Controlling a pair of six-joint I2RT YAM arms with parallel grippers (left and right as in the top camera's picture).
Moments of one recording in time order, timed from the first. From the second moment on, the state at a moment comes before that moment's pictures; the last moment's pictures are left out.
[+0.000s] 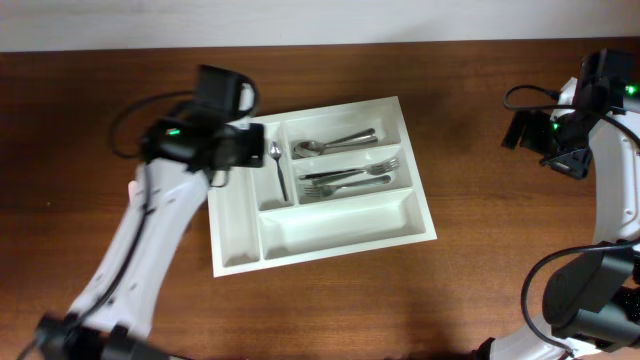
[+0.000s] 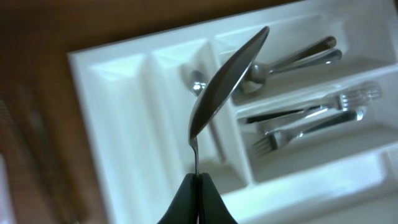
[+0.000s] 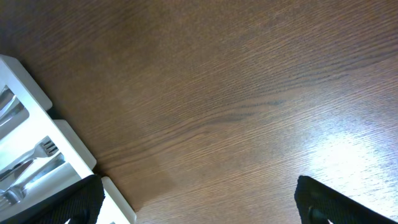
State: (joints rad) left arm -0.30 1.61 1.52 -0.95 -0.04 -0.19; right arm -0.32 1.81 1.70 -1.22 -0.11 0.15
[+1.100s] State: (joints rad) left arm -0.11 1.74 1.80 -1.37 -0.24 -0.30; right arm -0.32 1.81 1.70 -1.22 -0.11 0.15
